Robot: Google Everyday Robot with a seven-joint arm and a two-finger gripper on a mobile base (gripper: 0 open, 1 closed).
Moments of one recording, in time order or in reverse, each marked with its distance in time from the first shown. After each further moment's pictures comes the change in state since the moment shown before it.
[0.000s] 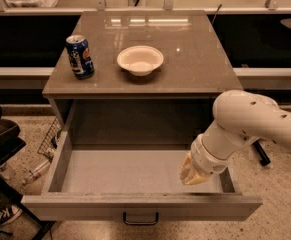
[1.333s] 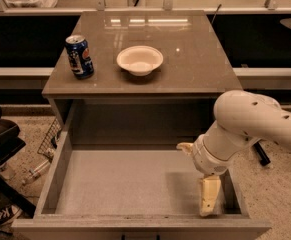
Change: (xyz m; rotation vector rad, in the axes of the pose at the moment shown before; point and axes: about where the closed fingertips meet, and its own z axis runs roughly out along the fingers) arm -0.002 0.002 -0.002 0.003 0.006 -0.005
